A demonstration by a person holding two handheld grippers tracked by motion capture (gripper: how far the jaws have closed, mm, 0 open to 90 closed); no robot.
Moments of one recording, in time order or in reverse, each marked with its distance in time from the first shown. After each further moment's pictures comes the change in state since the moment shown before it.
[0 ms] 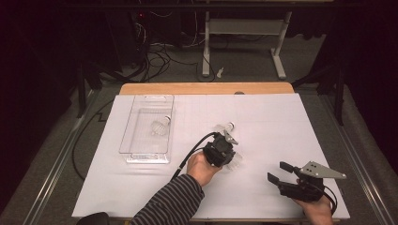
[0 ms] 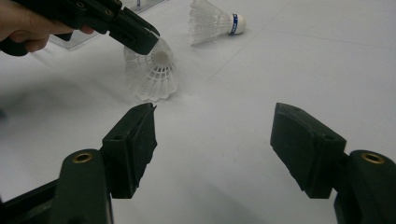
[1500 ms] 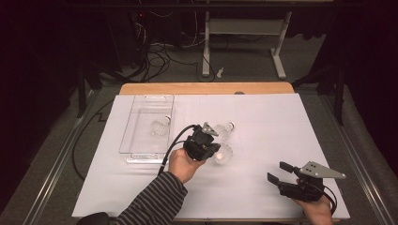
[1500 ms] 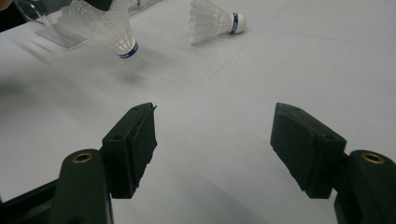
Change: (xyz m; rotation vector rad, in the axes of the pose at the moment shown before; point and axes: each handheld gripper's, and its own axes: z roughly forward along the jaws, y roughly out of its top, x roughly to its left) left arm 0.030 -0.017 -0.052 -0.046 -0.043 -0.055; right arm 0.000 0.000 0.001 0.003 0.000 -0.002
